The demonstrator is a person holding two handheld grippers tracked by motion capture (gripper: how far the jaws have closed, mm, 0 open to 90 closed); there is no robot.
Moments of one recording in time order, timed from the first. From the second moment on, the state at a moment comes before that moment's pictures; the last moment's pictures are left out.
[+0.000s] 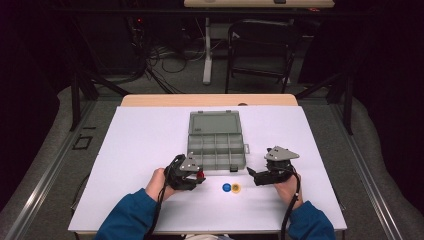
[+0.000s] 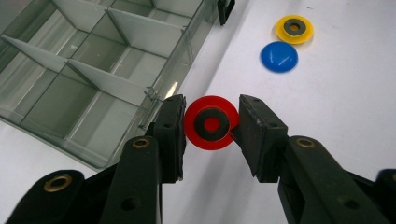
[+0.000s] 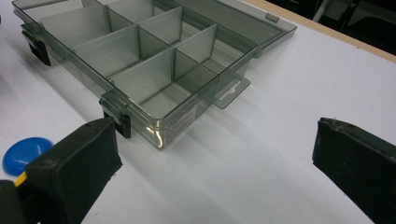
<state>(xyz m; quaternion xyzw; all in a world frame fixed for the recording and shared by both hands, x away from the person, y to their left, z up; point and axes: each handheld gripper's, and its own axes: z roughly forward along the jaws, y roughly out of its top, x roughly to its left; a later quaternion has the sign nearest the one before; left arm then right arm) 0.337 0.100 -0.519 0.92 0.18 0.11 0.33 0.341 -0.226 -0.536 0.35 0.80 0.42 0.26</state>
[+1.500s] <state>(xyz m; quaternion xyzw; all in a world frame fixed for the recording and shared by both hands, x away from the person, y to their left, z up) 0.377 0.122 -0.468 0.91 0.20 0.17 0.33 0.341 -0.227 -0.535 0.35 0.80 0.42 0.26</state>
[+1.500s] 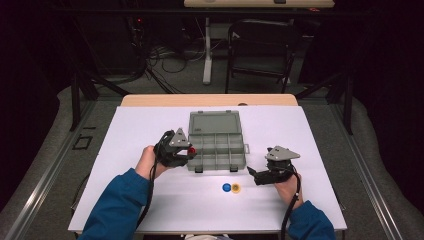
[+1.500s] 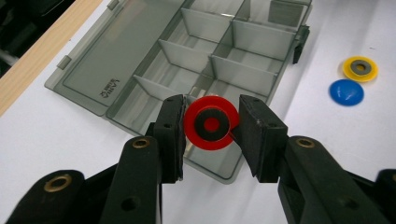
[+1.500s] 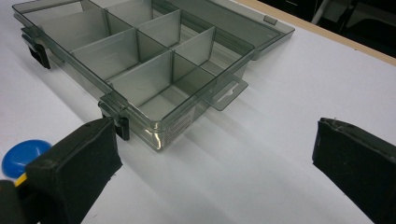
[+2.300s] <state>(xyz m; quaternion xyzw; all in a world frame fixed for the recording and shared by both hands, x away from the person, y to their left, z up) 0.419 0.120 -0.468 0.91 0.22 0.18 0.31 0.342 -0.227 -0.536 0.35 0.80 0.42 0.26</state>
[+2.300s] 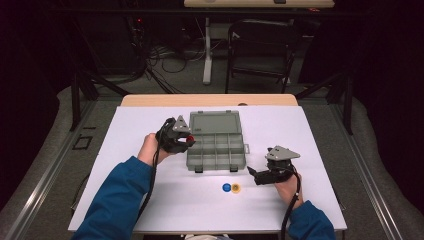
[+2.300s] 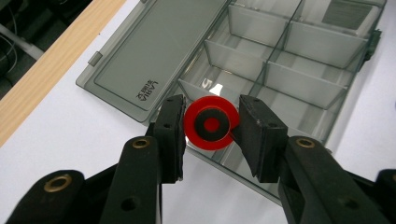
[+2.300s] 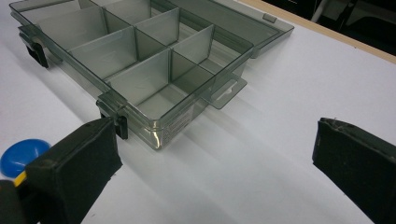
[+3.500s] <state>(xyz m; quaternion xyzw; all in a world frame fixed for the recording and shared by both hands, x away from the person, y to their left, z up) 0.457 0.110 -0.495 0.90 0.26 0.14 0.31 0.342 -0.227 -0.536 0.35 0.80 0.42 0.26</state>
